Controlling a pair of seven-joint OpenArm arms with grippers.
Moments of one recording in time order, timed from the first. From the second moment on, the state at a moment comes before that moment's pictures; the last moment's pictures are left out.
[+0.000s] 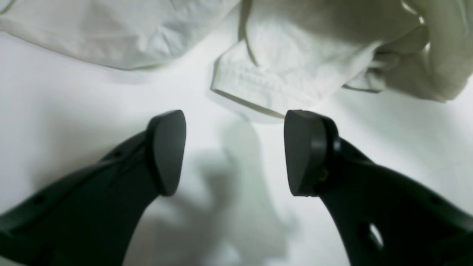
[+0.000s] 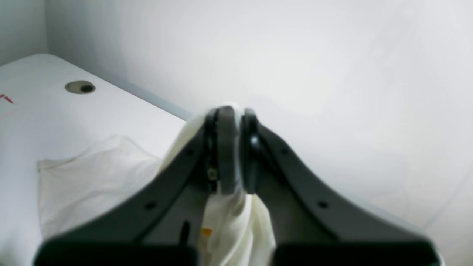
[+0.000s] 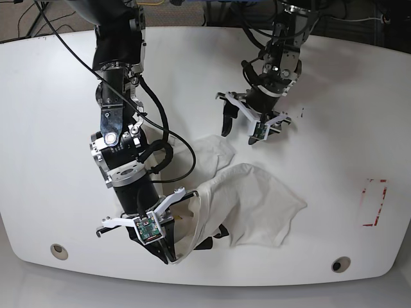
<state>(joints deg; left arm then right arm) 9.4 0.2 9.3 86.6 -2.2 -10.9 14.6 15.3 2.2 -4.8 109.8 -4.7 18.7 -29.5</state>
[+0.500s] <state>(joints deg) -2.2 2.5 9.2 71.7 -2.2 -10.8 14.6 14.6 2.1 -4.9 109.8 -4.7 18.7 -29.5</state>
